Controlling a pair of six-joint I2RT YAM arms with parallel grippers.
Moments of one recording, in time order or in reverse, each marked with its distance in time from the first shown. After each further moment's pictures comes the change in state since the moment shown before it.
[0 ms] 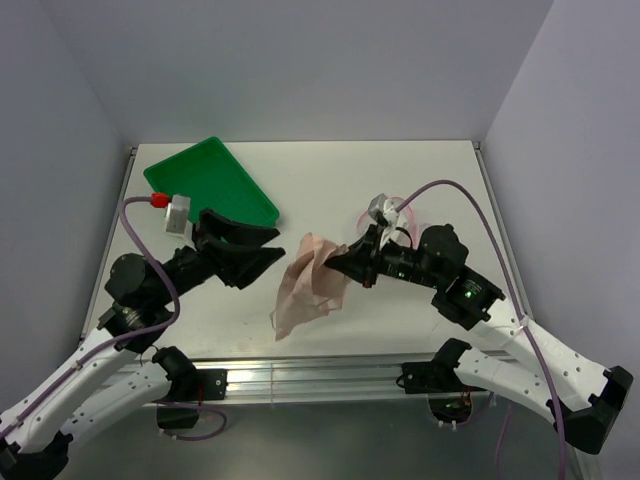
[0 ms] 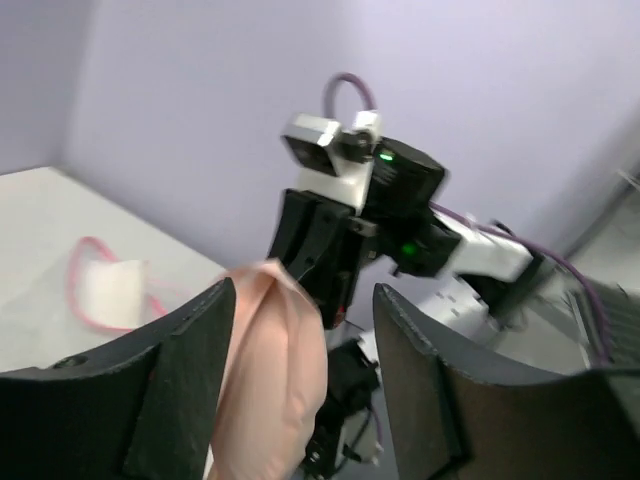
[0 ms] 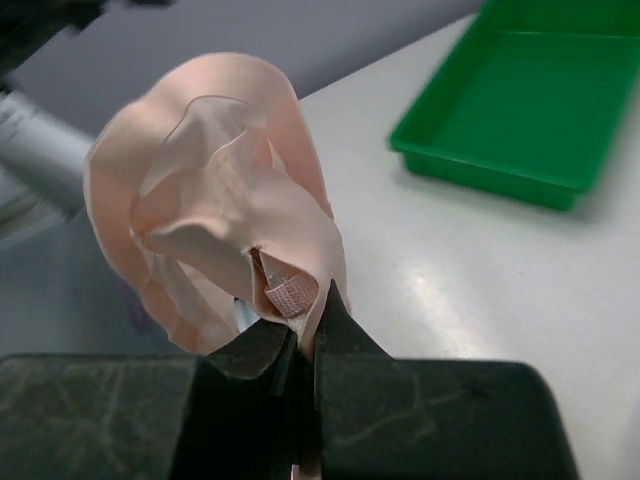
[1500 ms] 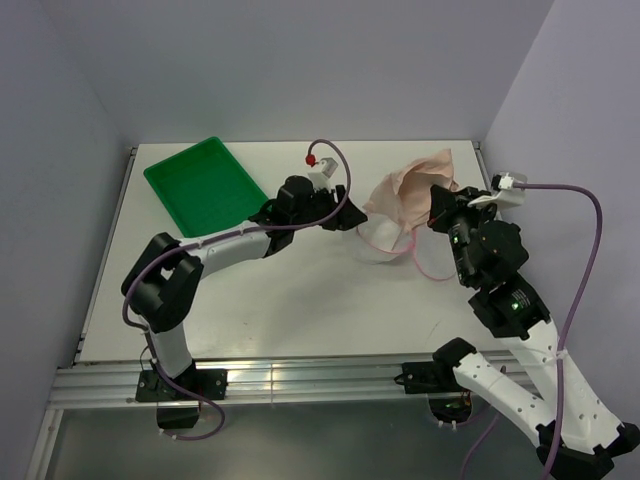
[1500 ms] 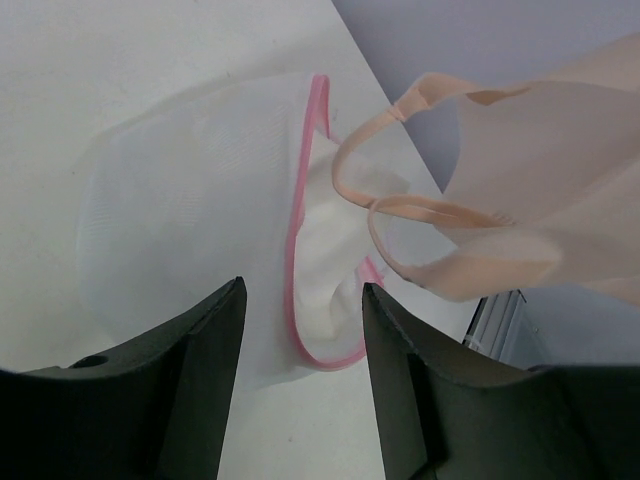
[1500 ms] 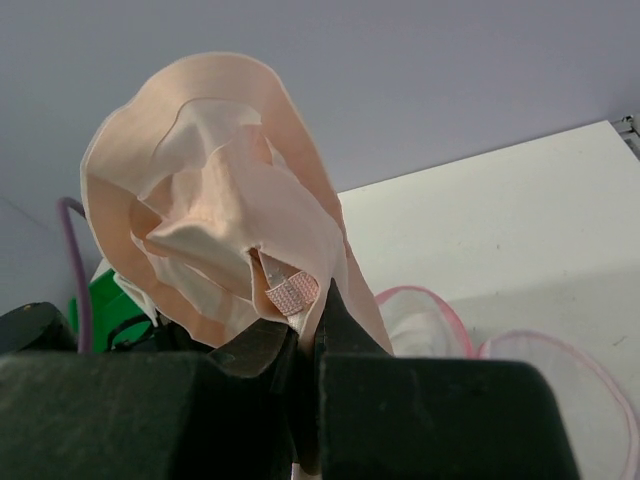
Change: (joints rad) left arm 0.000 1.130 0.446 0.023 -0.127 0.005; right arm -0.266 -0.111 0.183 -0.201 0.964 0.124
